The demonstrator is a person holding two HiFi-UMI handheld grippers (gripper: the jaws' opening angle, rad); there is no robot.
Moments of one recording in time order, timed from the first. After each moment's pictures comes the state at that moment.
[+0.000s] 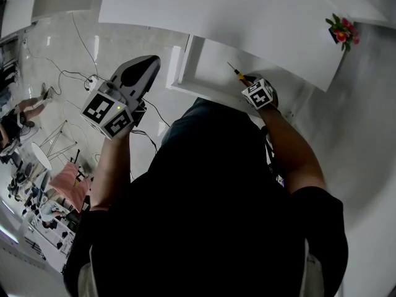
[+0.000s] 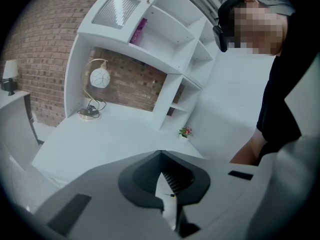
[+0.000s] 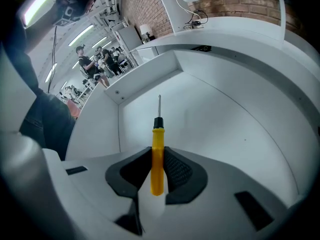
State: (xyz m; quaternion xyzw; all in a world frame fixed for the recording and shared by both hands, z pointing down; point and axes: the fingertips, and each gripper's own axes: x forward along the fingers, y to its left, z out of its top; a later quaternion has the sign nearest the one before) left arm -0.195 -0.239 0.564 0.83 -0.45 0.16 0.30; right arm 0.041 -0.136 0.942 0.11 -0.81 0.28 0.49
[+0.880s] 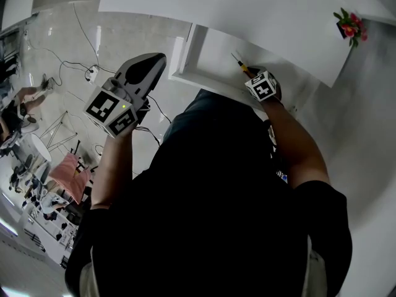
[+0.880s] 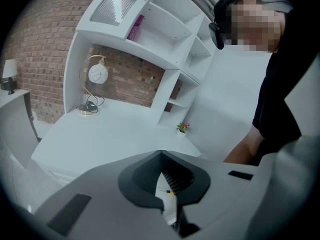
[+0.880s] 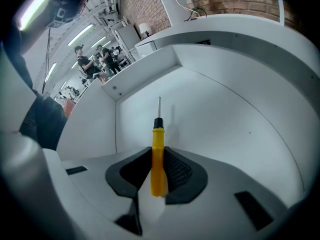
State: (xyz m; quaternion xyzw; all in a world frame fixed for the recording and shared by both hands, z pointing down) left arm -0.181 -0.217 0.577 0.82 -0.44 0.17 0.31; right arm 0.044 -0.132 0.959 0.11 -0.81 0.29 0.49
